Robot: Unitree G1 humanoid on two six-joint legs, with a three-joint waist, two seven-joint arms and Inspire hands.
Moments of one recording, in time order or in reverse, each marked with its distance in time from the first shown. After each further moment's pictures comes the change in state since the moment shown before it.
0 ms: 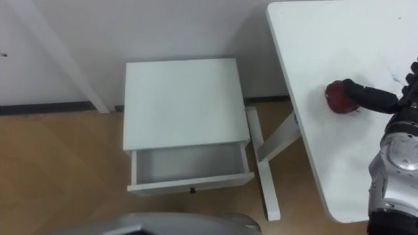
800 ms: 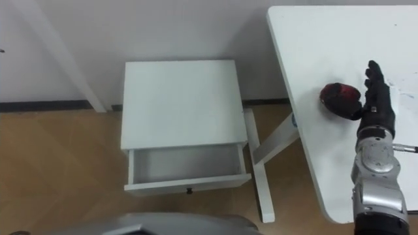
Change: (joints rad) left arm -0.031 0.007 -0.004 0.020 -0.004 -0.007 0.011; right arm 0.015 0.029 0.141 0.032 -0.138 -0.027 0.074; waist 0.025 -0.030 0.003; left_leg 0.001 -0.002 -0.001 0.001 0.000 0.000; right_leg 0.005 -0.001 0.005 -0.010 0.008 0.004
